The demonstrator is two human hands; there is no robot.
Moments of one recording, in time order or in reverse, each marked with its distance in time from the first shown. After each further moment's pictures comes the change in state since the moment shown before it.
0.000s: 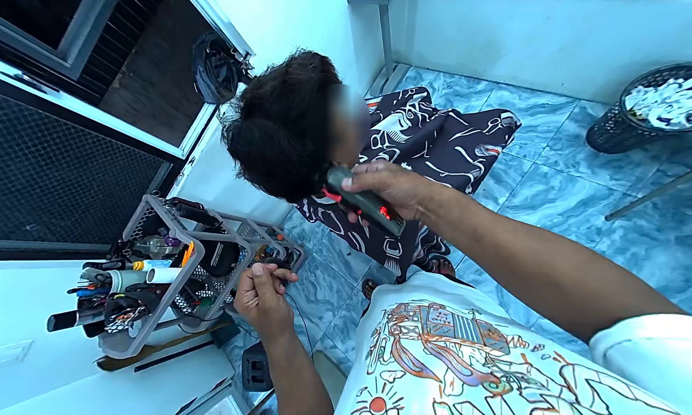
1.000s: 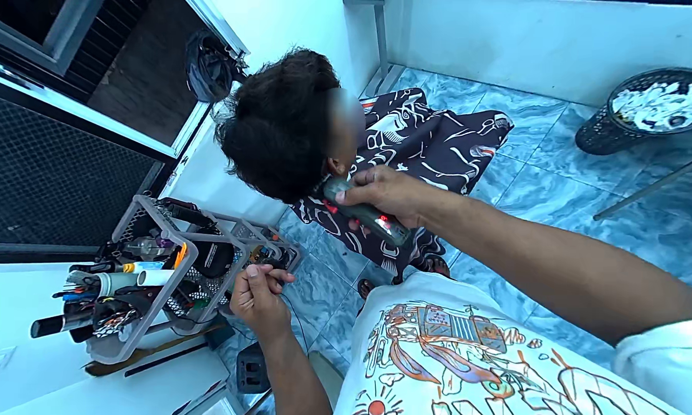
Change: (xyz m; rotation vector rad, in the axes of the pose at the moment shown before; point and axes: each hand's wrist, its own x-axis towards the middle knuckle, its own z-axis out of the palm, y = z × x) left_hand 0.001 -0.006 0.001 -0.014 0.014 -0.012; right_hand -0.015 -0.015 0.024 -0.160 0.151 0.072
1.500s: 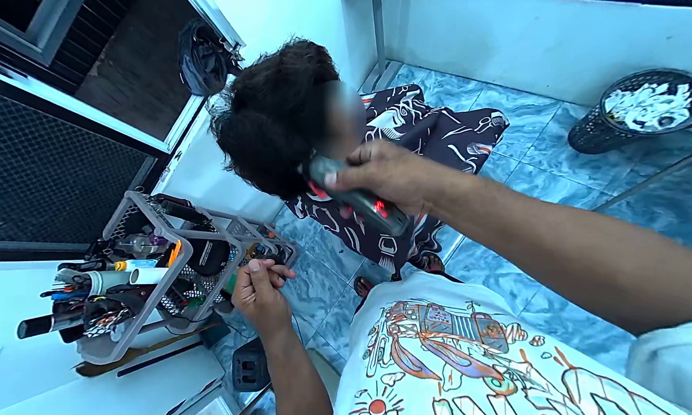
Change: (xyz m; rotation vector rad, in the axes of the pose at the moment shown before) left_hand -0.001 -0.007 0.001 -0.016 -0.010 -0.019; right_hand -0.009 -0.028 0.007 -0.052 -0.038 -0.107
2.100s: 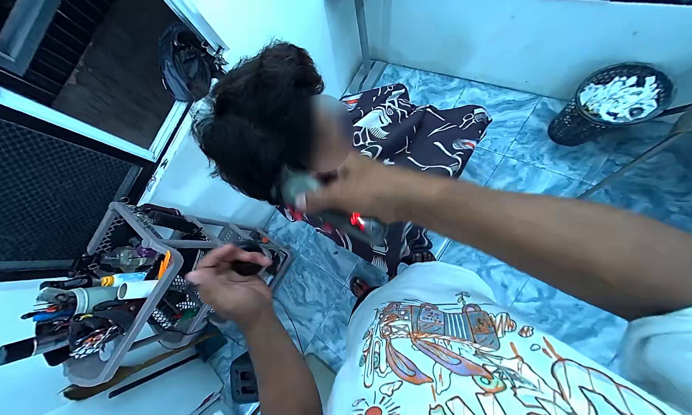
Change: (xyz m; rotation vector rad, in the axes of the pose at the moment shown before) left_hand 0.044 0.007 0.007 -0.222 -0.047 0.043; right_hand 0.000 0.003 0.020 -0.200 0.009 -0.002
